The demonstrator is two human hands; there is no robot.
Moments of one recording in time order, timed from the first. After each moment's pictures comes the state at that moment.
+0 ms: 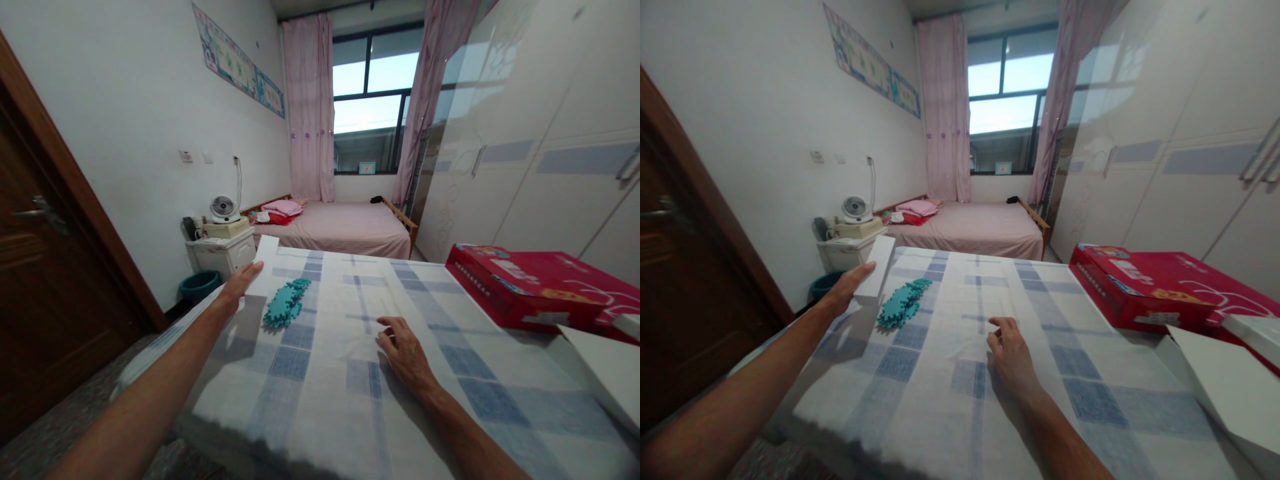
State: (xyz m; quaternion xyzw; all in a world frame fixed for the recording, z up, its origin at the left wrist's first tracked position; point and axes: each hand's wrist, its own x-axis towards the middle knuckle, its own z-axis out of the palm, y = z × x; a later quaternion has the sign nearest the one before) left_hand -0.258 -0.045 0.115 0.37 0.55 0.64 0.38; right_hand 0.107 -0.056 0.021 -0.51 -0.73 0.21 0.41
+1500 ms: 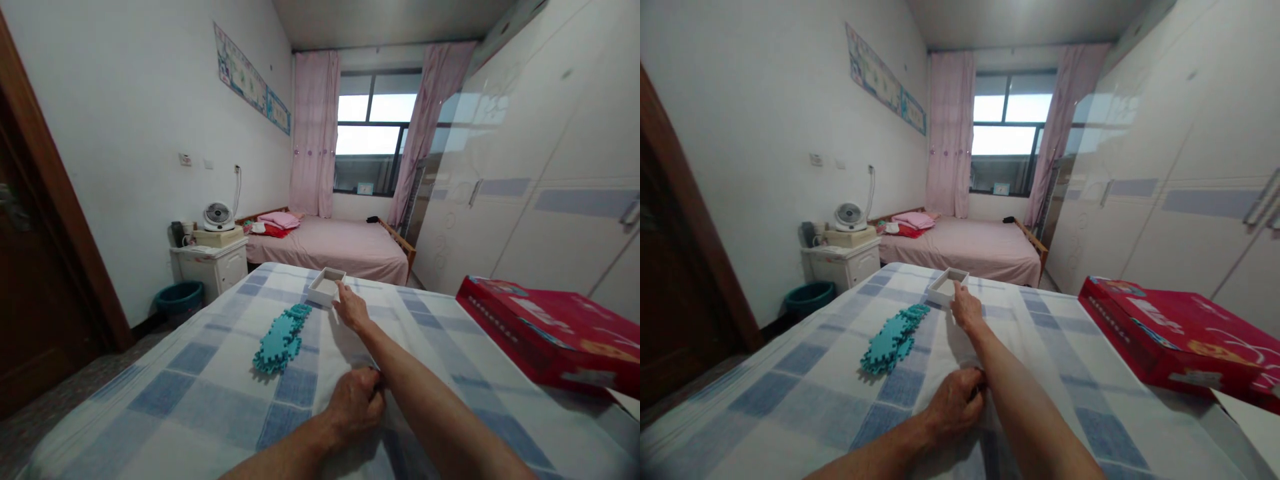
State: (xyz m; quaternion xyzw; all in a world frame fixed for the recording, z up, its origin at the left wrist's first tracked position) left_hand -0.060 -0.038 0.010 0.78 0.44 0.37 0.25; right_hand -0.026 0.106 0.070 -0.54 -0.83 -0.02 0.17
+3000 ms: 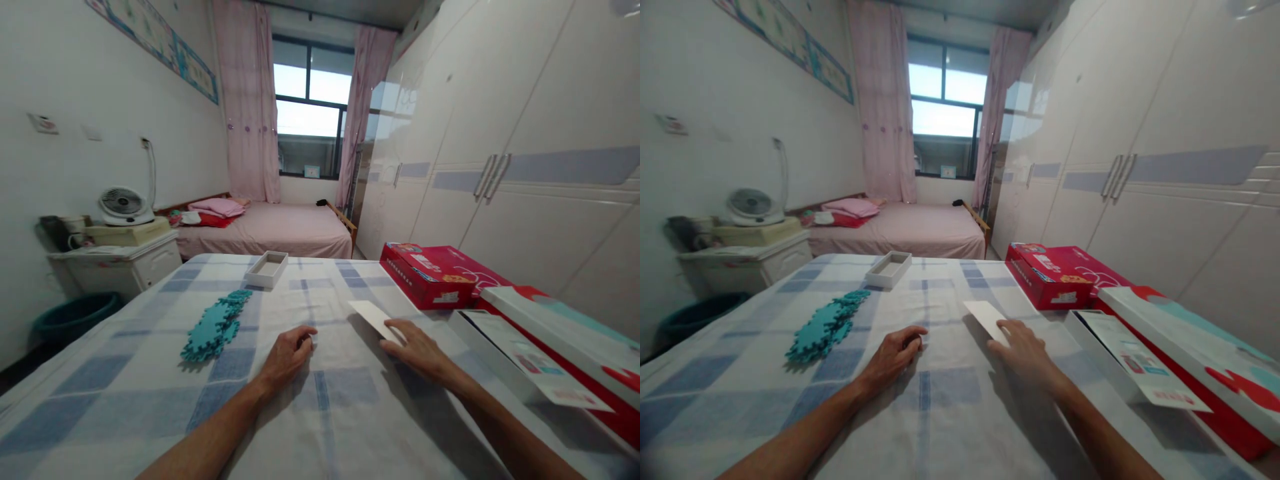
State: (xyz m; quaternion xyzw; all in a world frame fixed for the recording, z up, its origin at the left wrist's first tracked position) left_hand -0.063 -0.044 0.018 0.69 0.47 0.42 0.37; right_hand 0.228 -0.067 0.054 -0.69 -0.70 0.11 0.18
